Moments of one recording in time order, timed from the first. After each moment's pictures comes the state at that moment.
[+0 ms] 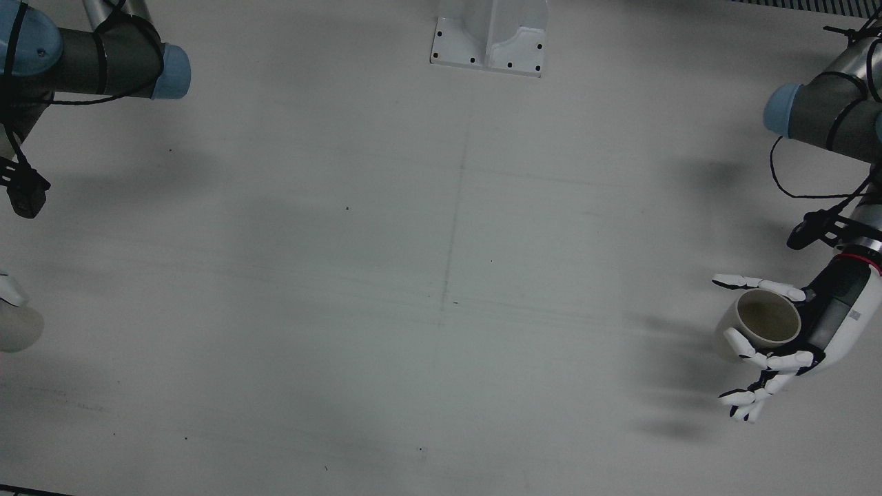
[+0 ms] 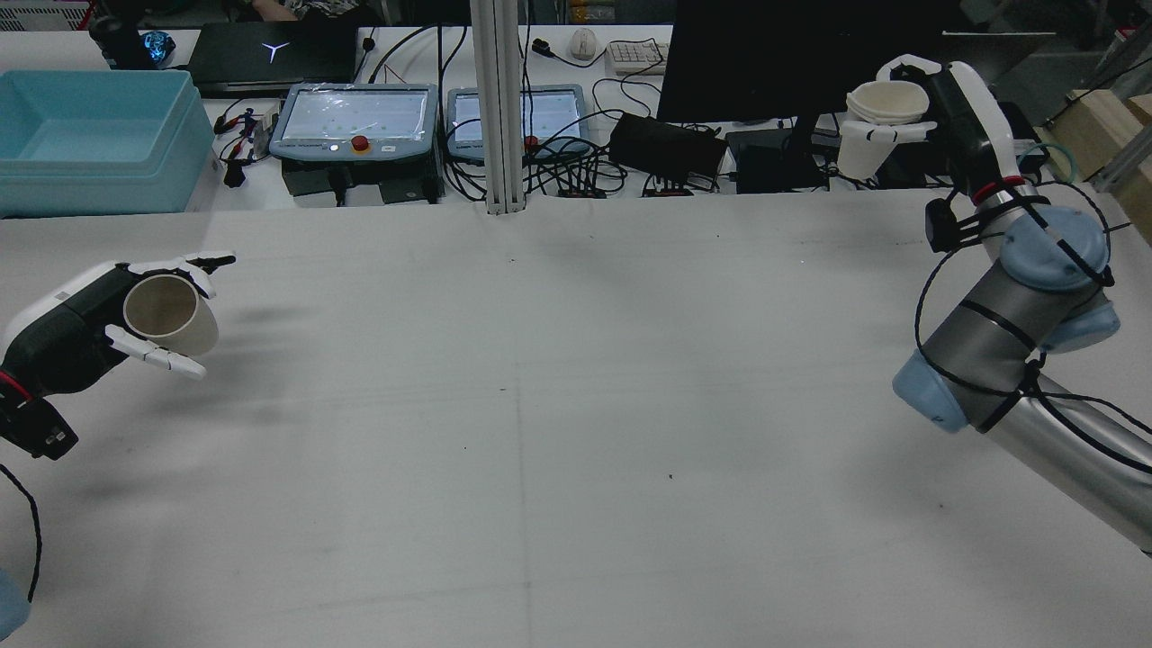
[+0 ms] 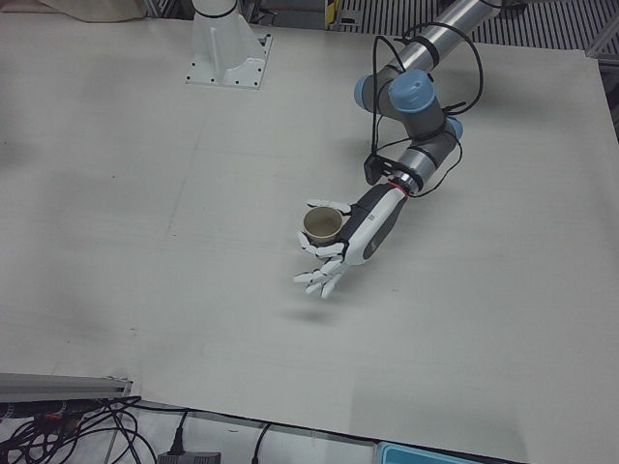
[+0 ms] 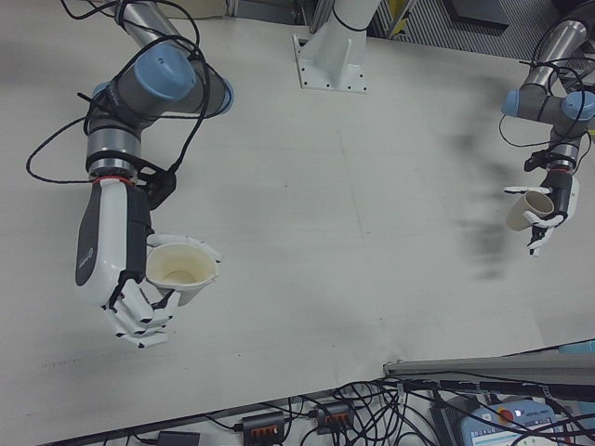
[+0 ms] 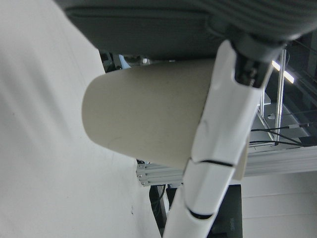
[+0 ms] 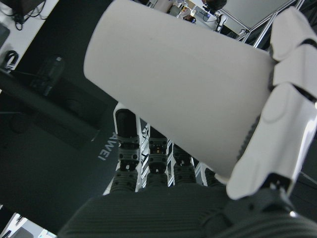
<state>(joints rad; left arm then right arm) -0.85 -1.71 -1.70 0.01 1.35 0.30 1.07 -1.18 1.59 -3.38 -1.01 -0.62</state>
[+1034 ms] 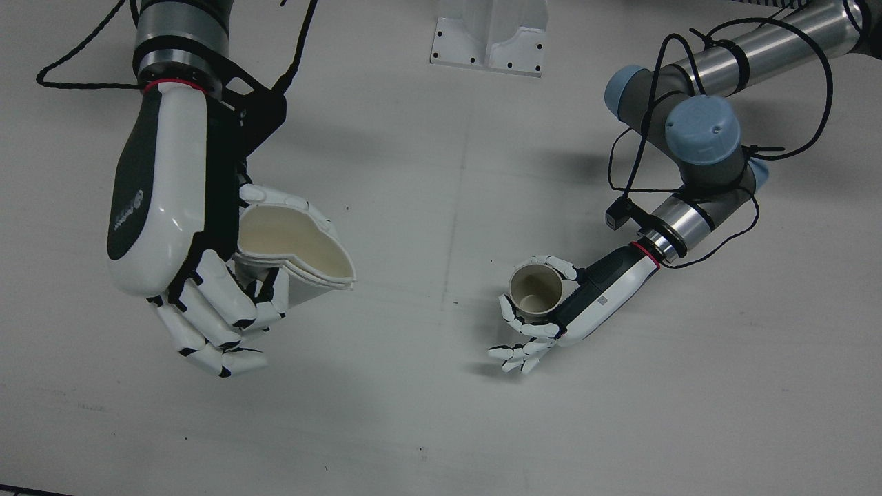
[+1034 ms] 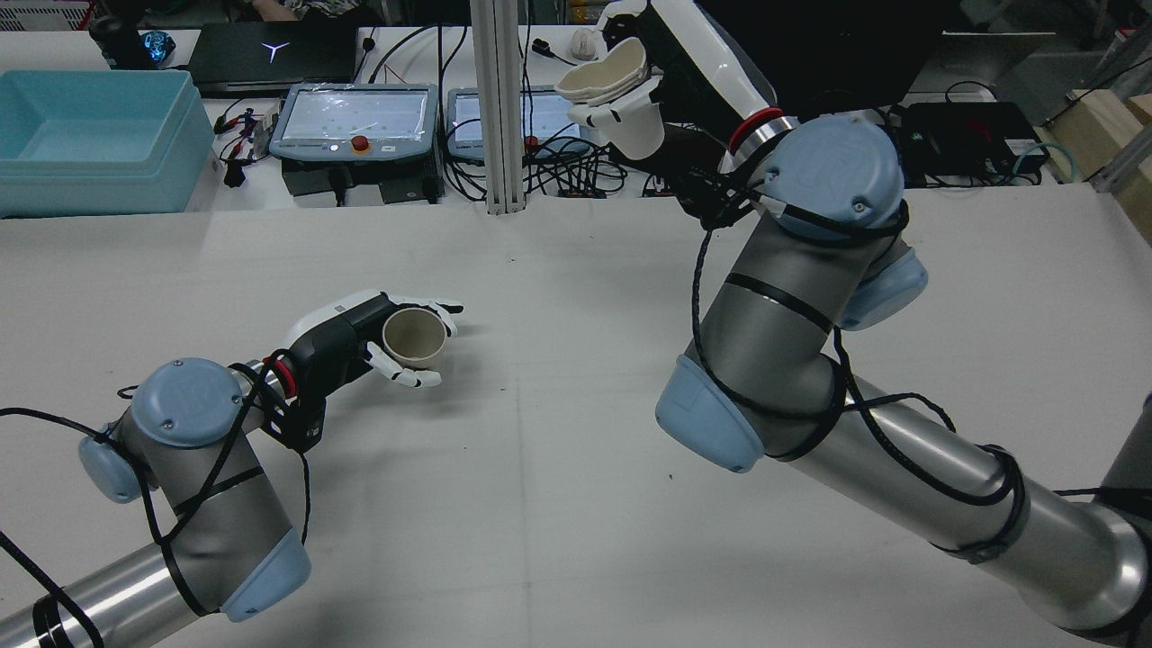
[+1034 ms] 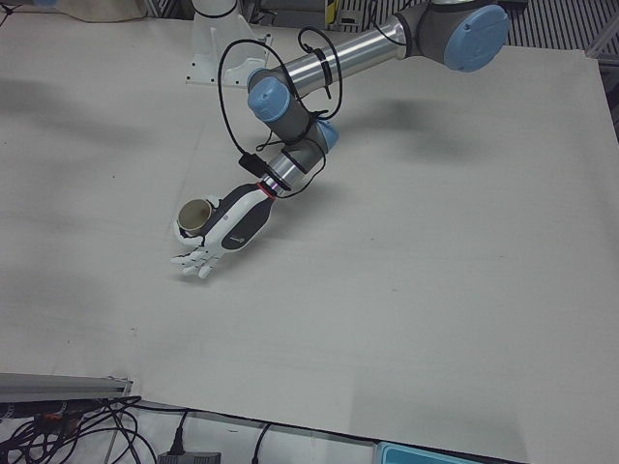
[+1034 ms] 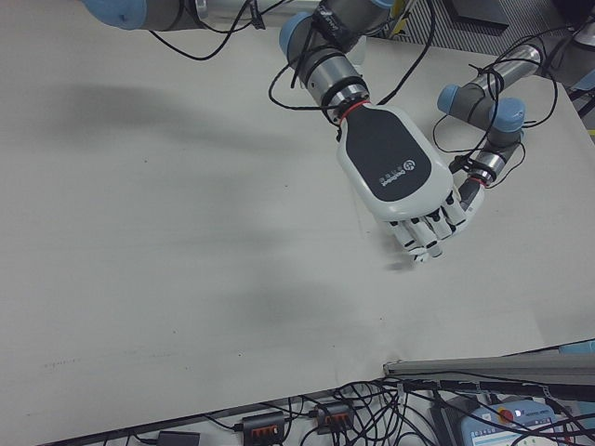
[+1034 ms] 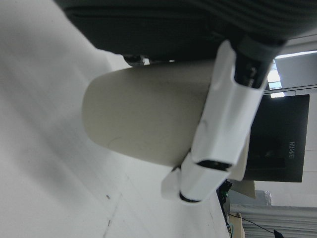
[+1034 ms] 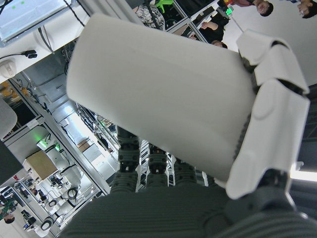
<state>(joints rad) -0.66 -2.18 -1.51 0.39 1.43 0.32 0.85 -0.72 1.77 -3.84 -1.04 -1.07</state>
